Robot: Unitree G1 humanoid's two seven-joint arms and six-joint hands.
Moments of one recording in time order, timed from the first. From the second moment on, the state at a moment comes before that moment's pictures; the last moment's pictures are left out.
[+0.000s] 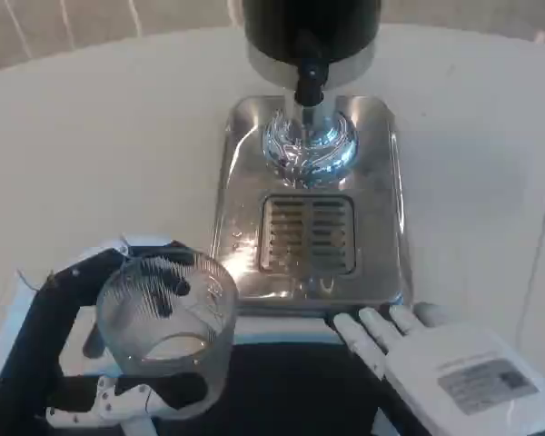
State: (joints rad) left arm 0.03 0.35 0.19 0.09 0.13 -0.92 -0.08; right arm 0.27 -0.09 0.24 -1.03 -1.44 -0.08 0.84
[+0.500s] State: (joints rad) left arm 0.03 0.35 0.18 0.09 0.13 -0.92 -0.08; right arm 0.27 -0.08 0.22 -1.03 -1.44 -0.10 0.85
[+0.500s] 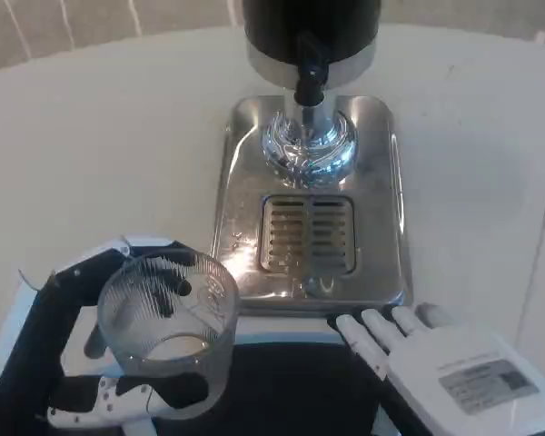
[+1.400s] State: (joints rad) left arm -0.16 0.28 0.16 0.26 0.22 -0.90 -0.02; right arm 0.35 -0.02 0.13 -1.03 -1.43 -0.15 0.83
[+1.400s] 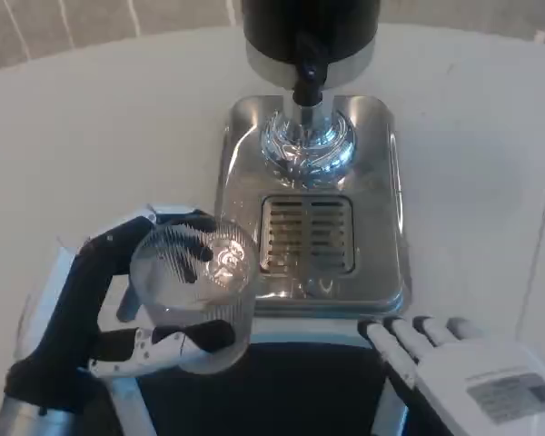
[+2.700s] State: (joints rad) left arm -0.76 0.23 -0.06 1.07 0.48 -0.87 0.48; right arm 0.22 -0.02 0.07 -1.03 -1.39 -0.13 1.02
